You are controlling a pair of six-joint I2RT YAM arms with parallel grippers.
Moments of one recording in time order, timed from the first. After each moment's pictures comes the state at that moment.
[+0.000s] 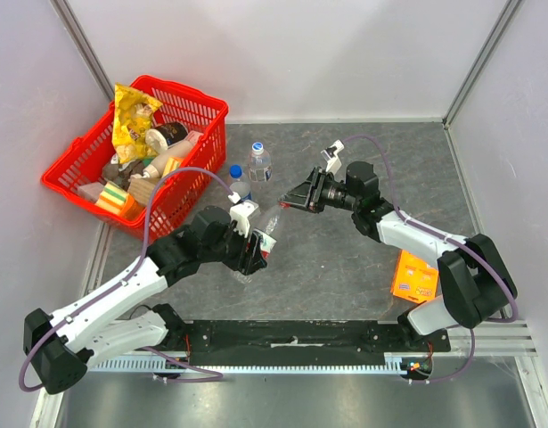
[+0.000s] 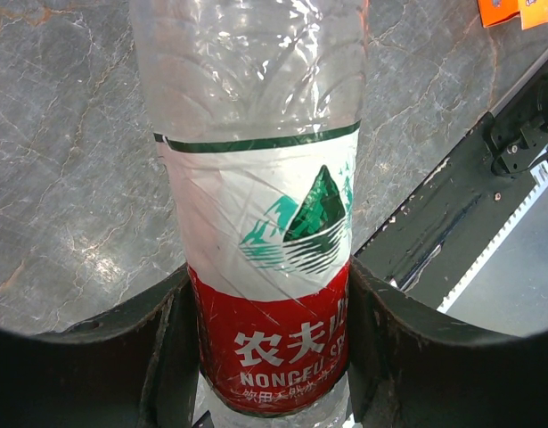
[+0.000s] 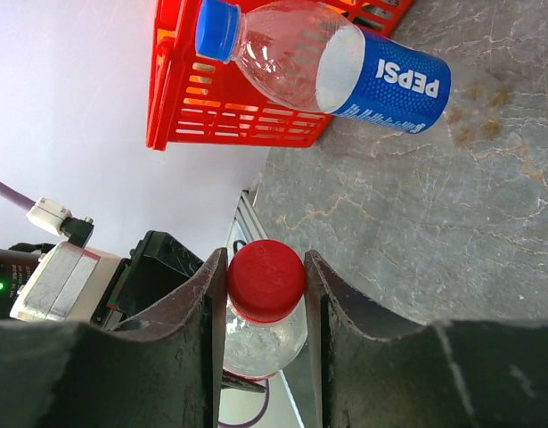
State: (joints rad) left arm -0.79 0.94 0.78 -0.54 0.19 -0.30; right arm 0.50 1.47 0.84 0.43 -0.65 1.02
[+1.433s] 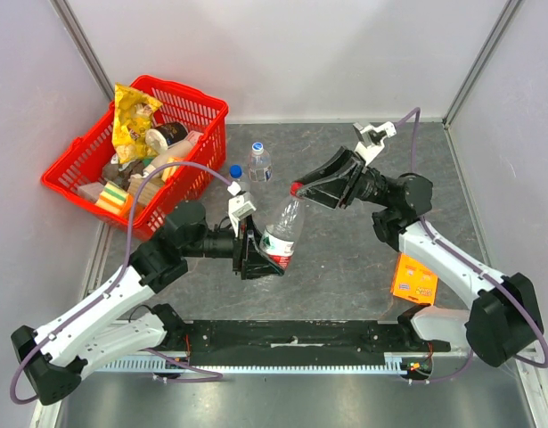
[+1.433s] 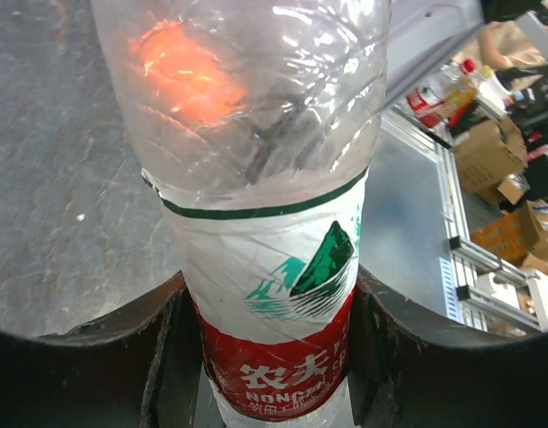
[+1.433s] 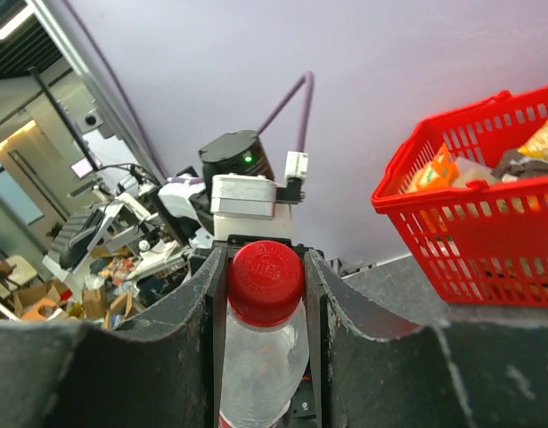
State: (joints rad) left arm -0.79 0.84 0.82 -0.21 0.70 -0.39; right arm 0.49 1.25 0.84 1.10 -0.89 1.10
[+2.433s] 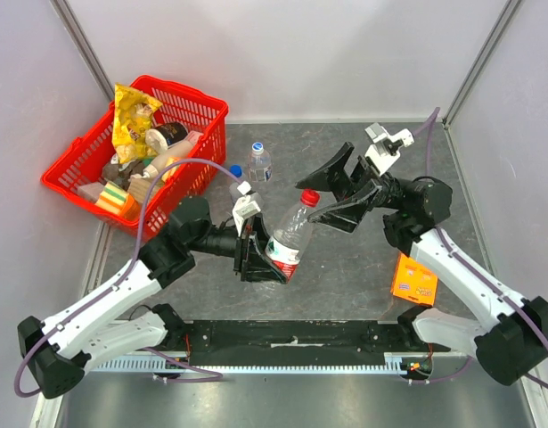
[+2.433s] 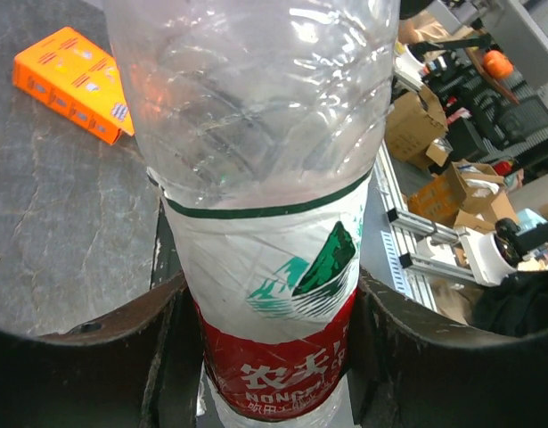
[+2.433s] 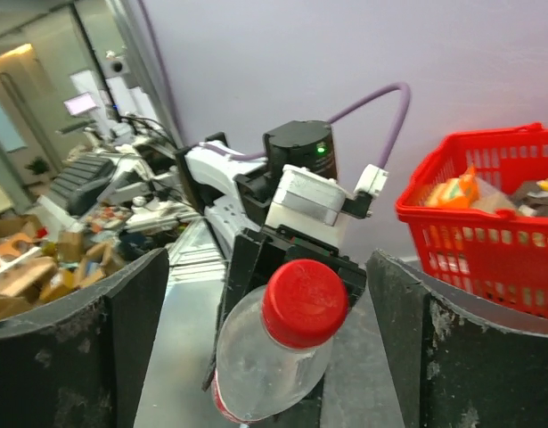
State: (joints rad) left arm -0.79 0.90 0.82 -0.03 0.94 -0.47; right arm 0.50 1.13 0.88 1.09 -0.99 1.06
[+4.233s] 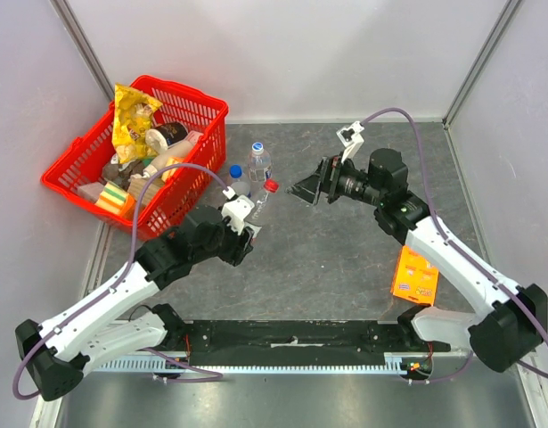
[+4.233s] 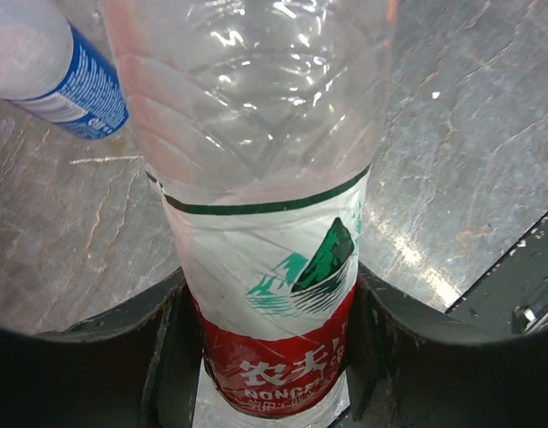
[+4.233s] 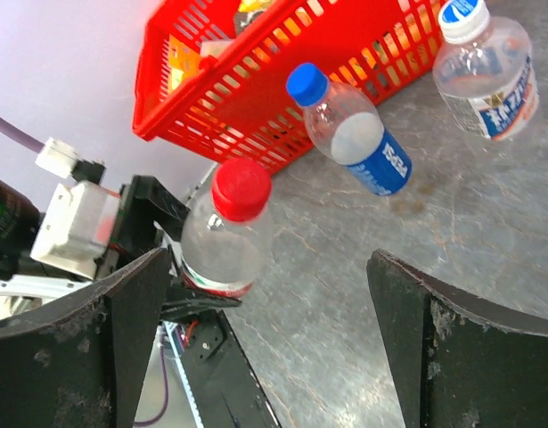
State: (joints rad) left arm -0.79 0.88 0.82 -0.56 -0.02 -0.02; right arm 0.51 1.18 1.01 0.00 -0.53 0.58
